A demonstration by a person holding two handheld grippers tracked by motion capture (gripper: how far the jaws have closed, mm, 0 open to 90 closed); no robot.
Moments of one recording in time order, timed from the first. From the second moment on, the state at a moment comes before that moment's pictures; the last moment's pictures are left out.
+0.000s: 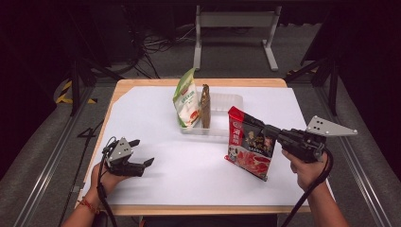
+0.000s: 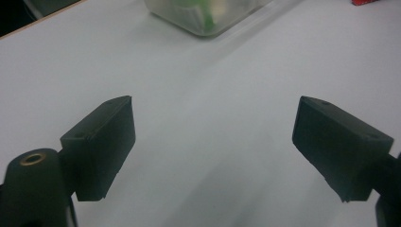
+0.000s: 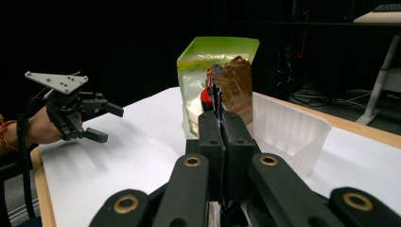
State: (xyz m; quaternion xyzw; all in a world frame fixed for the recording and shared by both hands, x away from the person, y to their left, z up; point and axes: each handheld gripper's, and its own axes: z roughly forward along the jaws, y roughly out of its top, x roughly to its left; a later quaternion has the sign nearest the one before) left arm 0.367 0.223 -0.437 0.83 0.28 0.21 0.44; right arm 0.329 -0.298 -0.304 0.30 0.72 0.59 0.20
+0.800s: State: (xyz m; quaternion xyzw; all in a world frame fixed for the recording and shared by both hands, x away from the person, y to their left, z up) left arm 0.368 0.225 -0.437 0.83 0.28 0.21 0.44; right arm 0.337 -0.296 -0.279 0.30 0.71 0.60 0.23
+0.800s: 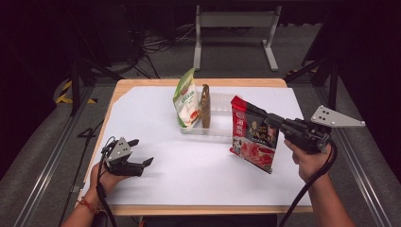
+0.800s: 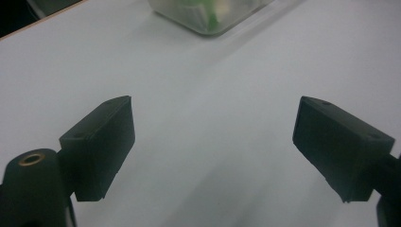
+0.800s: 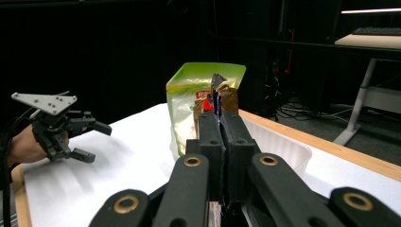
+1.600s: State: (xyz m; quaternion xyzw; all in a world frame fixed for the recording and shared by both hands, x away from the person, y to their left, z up) left arm 0.368 0.225 -0.438 0.83 0.28 0.21 0.44; right arm 0.365 -0.277 -0.246 0.30 0.69 0.61 0.25
